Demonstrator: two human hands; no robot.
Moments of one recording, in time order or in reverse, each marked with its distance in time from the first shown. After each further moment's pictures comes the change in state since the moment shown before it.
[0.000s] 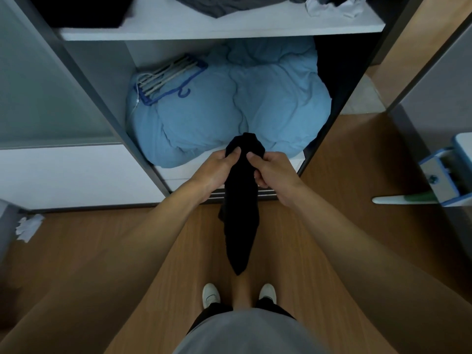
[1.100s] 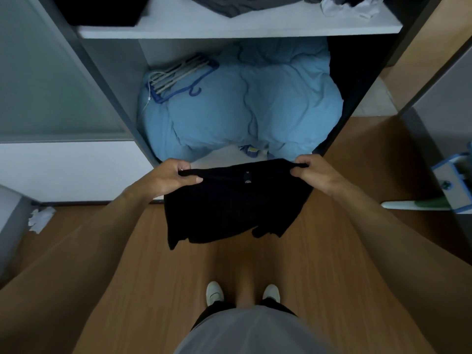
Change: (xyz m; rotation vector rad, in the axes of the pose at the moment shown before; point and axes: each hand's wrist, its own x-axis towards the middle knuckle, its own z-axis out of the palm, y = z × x) left_hand -0.005 -0.059 -0.126 0.501 0.021 -0.060; right_hand 0.037 0.032 -0.079 -0.550 -0.067 -0.054
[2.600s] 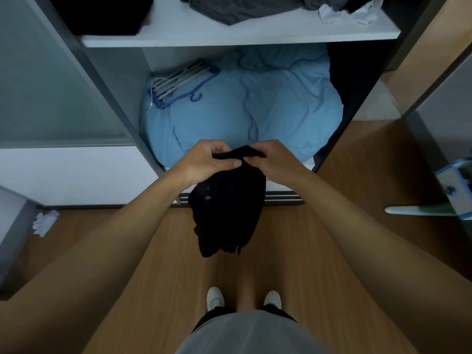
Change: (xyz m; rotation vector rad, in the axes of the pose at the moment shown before) left_hand -0.004 0.106 0.031 -0.198 0.046 0.206; right_hand -0.002 -0.086 0.036 0.036 -0.061 -0.333
